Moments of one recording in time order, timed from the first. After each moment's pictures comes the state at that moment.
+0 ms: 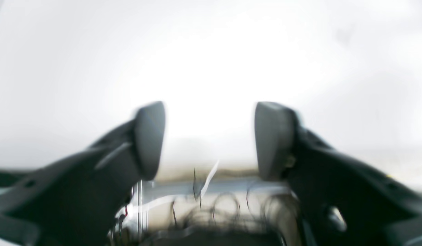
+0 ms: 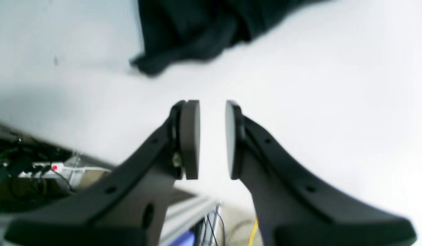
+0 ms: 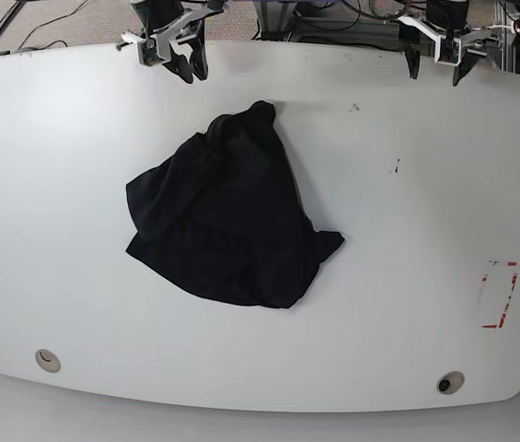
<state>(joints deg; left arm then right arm) 52.6 -2.5 -17.9 111.3 5.4 -11.3 -0.3 -51.4 -8.0 14.3 113.2 3.3 34.4 -7.4</state>
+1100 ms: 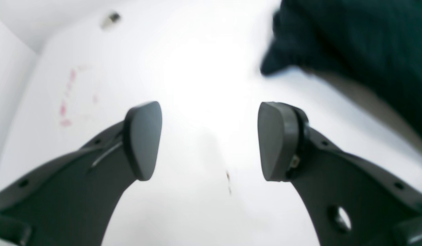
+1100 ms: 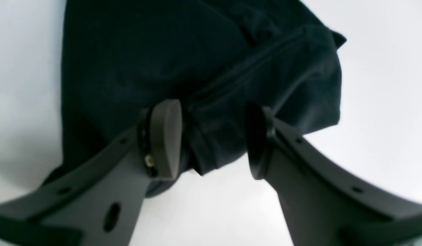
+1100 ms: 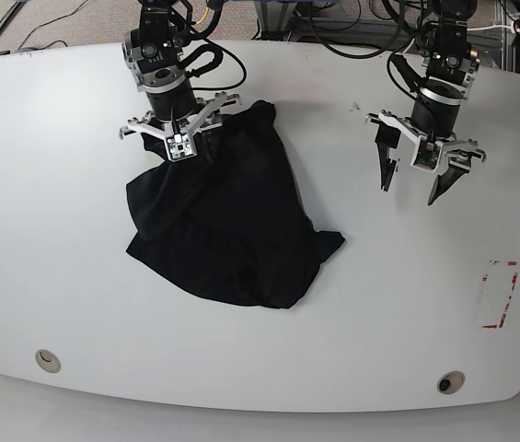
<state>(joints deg) 26.6 -11.7 -5.4 111.1 5.5 -11.0 7.5 -27.7 -7.8 4.8 111.9 -12.8 20.2 -24.2</state>
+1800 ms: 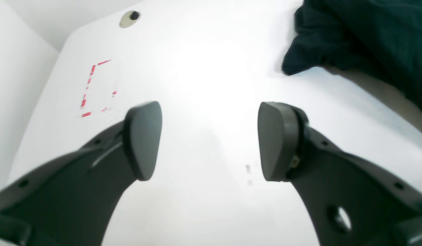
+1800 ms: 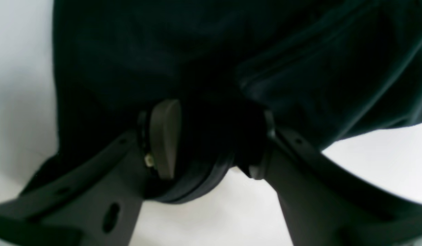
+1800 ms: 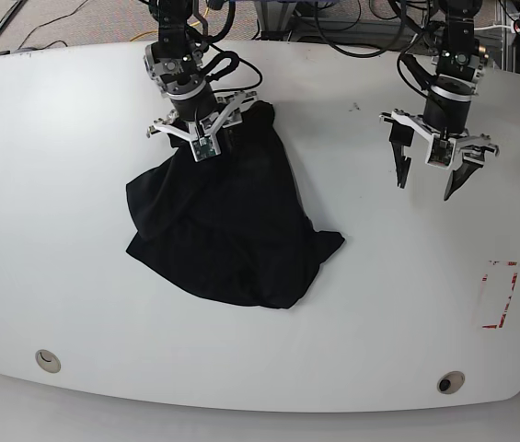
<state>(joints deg) 28.0 -11.4 -9.3 111.1 5.5 -11.3 7.4 -23.3 -7.5 1.7 99.3 -13.3 18.5 -24.4</state>
